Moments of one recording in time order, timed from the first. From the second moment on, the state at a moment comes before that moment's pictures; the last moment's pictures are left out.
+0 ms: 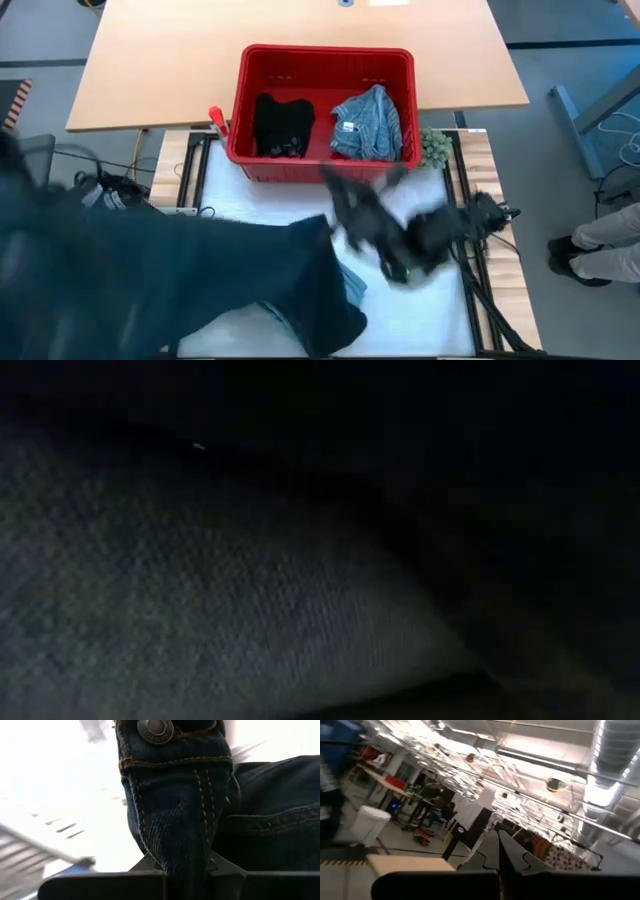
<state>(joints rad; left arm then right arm) -1.07 1.58 2.35 0.51 -0.38 1.46 0.47 1.96 2.27 0.58 1.11 -1.32</state>
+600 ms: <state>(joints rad) -0.62 1.43 2.36 0.46 -0.80 1.41 0.22 1.70 2.27 -0.78 0.13 0.00</state>
